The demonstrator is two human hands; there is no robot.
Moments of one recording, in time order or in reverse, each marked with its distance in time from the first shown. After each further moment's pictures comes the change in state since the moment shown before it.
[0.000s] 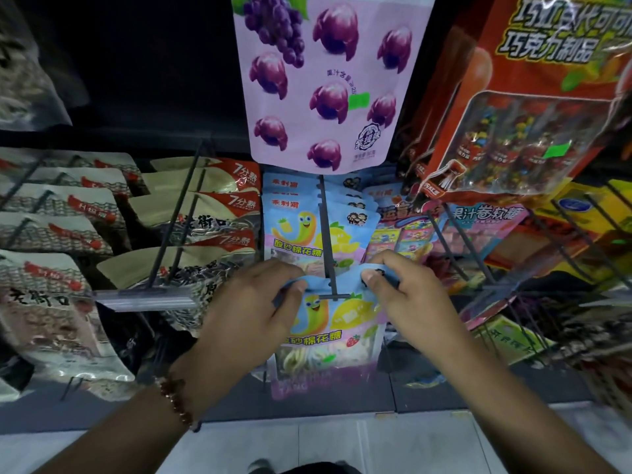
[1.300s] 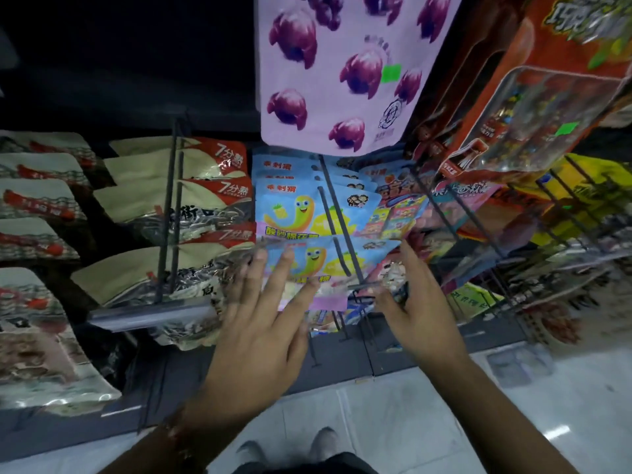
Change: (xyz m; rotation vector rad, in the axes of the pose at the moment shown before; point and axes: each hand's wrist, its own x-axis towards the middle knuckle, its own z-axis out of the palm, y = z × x) left_hand -0.035 -0.043 0.023 0.279 0.030 0.307; right_hand -0.032 0.016 0.038 -0.222 0.184 0.208
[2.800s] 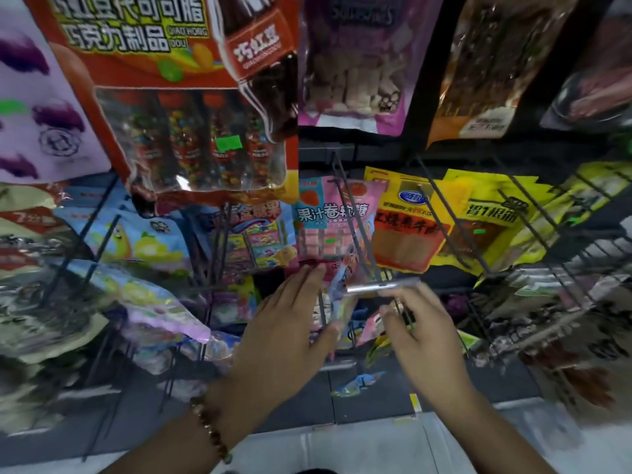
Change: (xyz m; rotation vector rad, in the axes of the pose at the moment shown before) left_hand 0.160 0.269 0.138 -0.121 -0.311 -0.294; right_hand 0.028 0.242 -0.189 0.247 0.071 -0.227
